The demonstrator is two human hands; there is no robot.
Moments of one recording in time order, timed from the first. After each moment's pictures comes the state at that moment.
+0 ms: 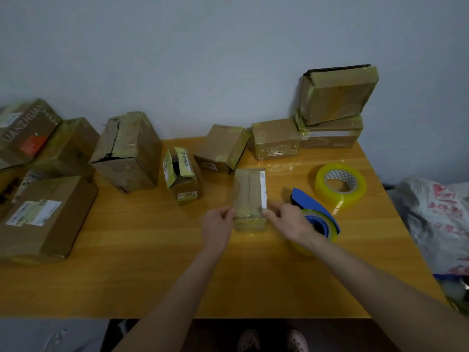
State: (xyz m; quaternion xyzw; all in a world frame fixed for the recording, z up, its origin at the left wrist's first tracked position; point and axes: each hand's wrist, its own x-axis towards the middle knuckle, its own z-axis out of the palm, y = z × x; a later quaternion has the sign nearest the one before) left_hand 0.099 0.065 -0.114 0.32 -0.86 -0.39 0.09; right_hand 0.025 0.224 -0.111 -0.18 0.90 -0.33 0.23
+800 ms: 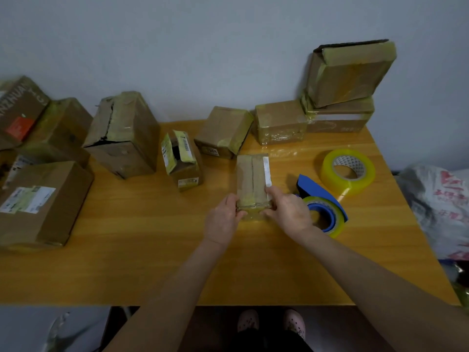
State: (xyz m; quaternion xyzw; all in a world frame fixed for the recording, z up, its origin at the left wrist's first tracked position) left_hand 0.108 0.055 -0.143 0.13 -0.97 -0.21 0.06; right_hand 0.026 0.211 -0.141 -0.26 0.94 -0.19 0.09
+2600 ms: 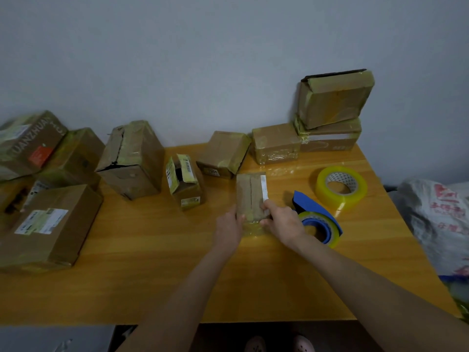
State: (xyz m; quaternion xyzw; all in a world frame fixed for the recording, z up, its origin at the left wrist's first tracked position) left_hand 0.088 0.070 -0.118 0.25 -0.92 -0.31 0.01; right_hand 0.023 0.207 -0.124 -0.23 0.93 -0.24 0.16
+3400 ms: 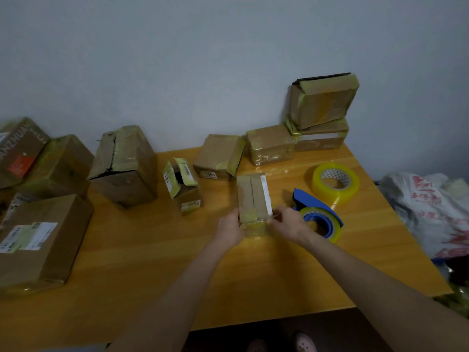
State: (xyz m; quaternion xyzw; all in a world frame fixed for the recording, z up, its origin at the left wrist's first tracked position) left_hand 0.088 0.040 -0.124 0.15 -0.91 -0.37 -0.11; right_hand 0.034 0.203 -0.127 -0.08 0.92 -0.32 0.22
